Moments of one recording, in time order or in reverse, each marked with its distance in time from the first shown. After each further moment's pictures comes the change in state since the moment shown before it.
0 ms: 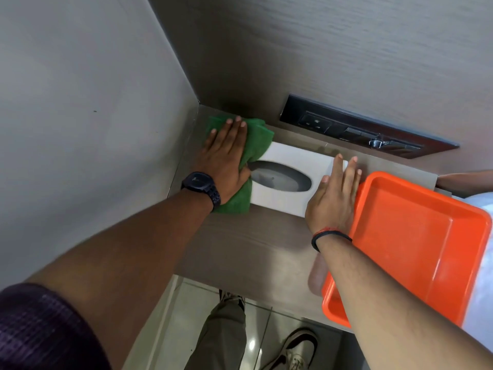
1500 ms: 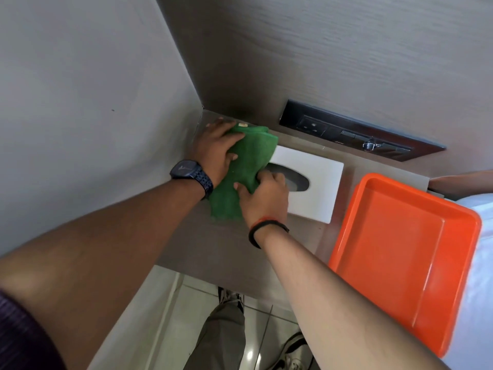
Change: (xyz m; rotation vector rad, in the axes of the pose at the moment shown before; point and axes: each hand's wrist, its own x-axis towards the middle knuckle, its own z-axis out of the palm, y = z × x) left_hand 0.001 -0.013 -0.038 -0.319 0.127 -0.006; right_hand -0.039 -0.115 0.007 0.146 -0.349 0.070
